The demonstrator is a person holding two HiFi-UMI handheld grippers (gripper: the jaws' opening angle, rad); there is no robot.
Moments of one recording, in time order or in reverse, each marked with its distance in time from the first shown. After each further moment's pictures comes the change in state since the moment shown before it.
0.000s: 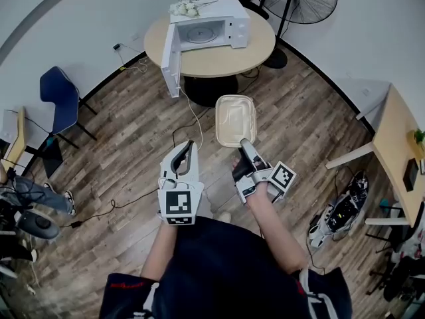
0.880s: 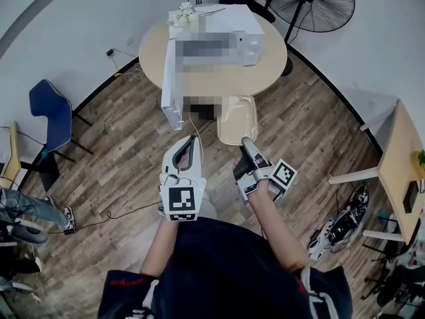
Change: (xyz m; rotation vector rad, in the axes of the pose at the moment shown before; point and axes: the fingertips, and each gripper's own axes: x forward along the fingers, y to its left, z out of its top) left arm 0.201 0.114 0.001 0.022 0.009 -0.011; right arm 0.205 -0.019 0.078 0.021 -0.008 -0.050
